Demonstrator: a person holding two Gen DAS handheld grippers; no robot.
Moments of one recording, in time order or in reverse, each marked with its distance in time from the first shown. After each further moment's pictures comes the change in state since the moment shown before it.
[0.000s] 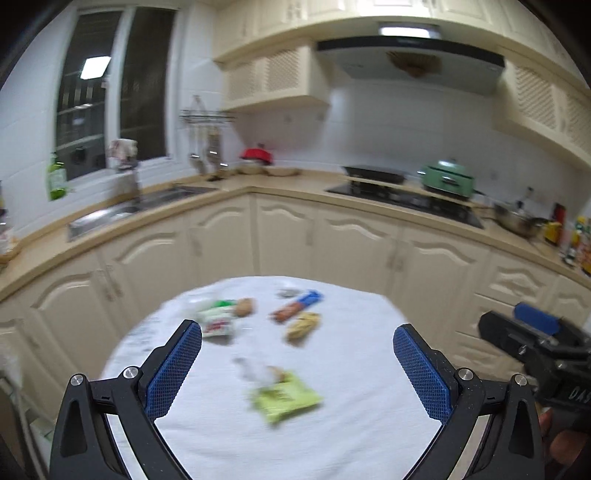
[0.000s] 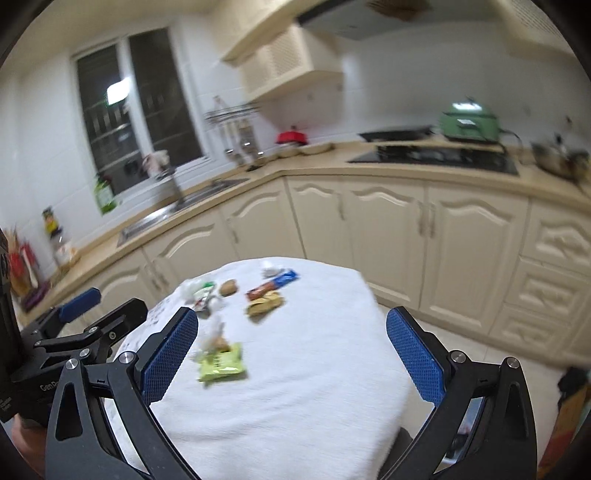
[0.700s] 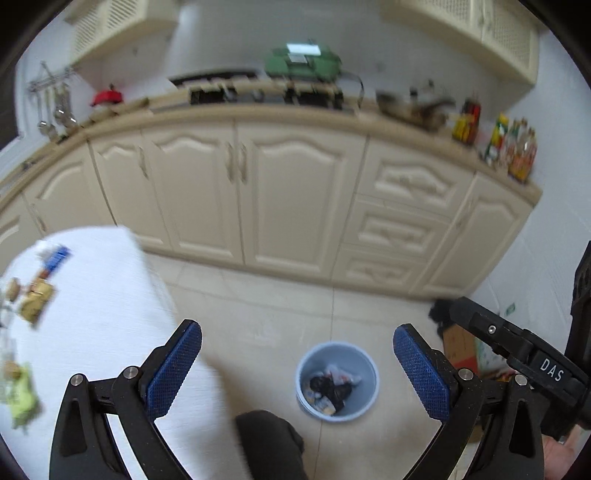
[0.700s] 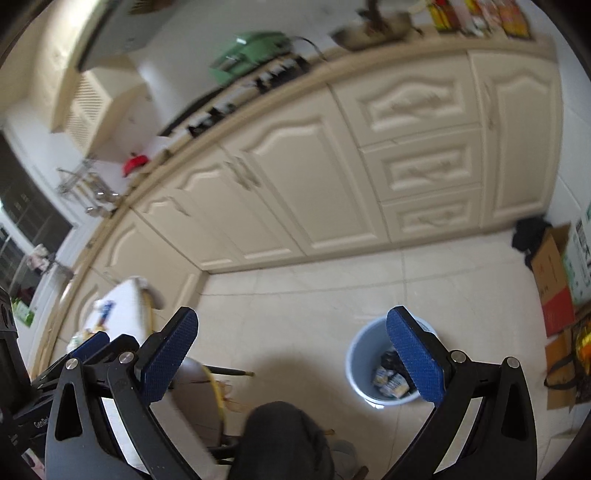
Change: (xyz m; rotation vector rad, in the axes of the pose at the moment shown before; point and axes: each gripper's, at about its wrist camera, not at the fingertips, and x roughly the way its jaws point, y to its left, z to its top) left arm 0.244 -0.284 0.032 0.194 0.322 -0.421; right arm -0.046 -0.306 -0.084 0.542 0.064 -0.309
